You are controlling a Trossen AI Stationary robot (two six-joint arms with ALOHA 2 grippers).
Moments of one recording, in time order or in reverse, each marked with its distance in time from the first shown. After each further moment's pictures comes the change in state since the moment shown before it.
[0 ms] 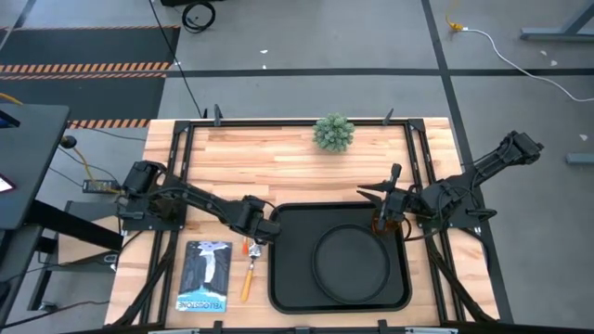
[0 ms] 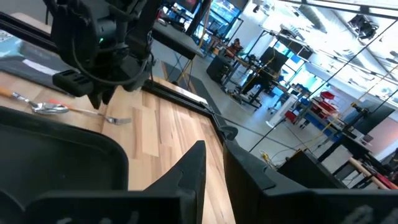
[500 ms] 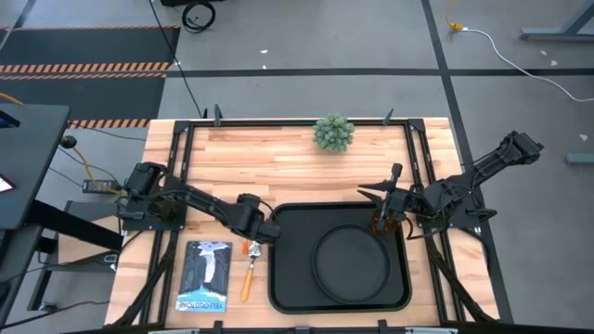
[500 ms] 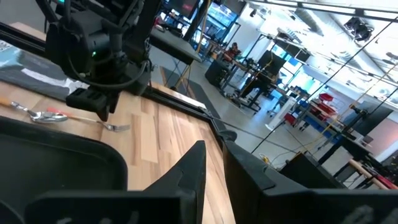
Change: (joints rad) left arm -0.012 0.023 0.000 -0.021 -0.120 -0.261; right arm 0.003 -0.002 0.000 0.030 -0.001 -0.009
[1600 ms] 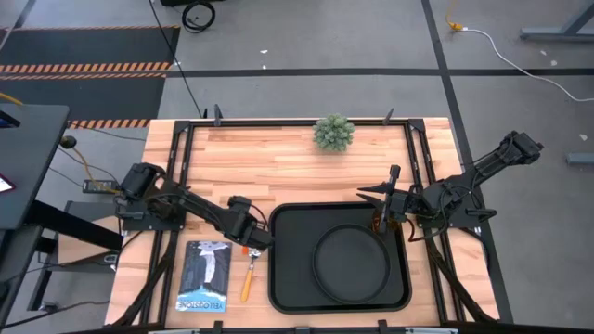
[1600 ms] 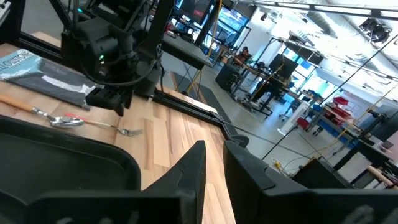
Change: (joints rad) left arm -0.053 -0.032 -0.053 -0.091 -0.014 -0.080; right arm 0.000 0.001 0.000 -0.008 -0.052 0.026
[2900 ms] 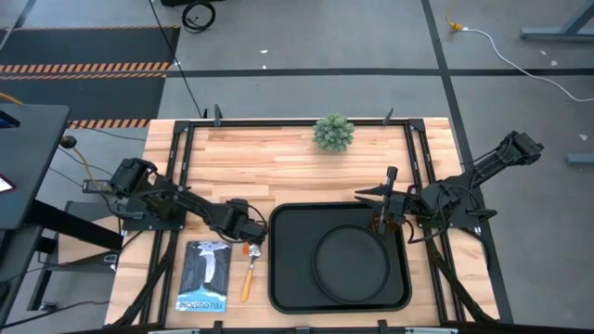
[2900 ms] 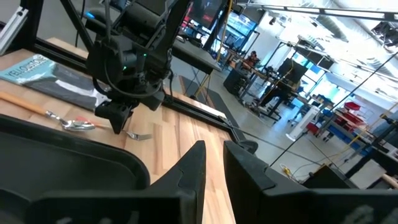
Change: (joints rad) left arm 0.028 -0.088 -0.235 0.438 0.125 -0.074; right arm -0.010 0.028 0.001 0.029 -0.051 0.002
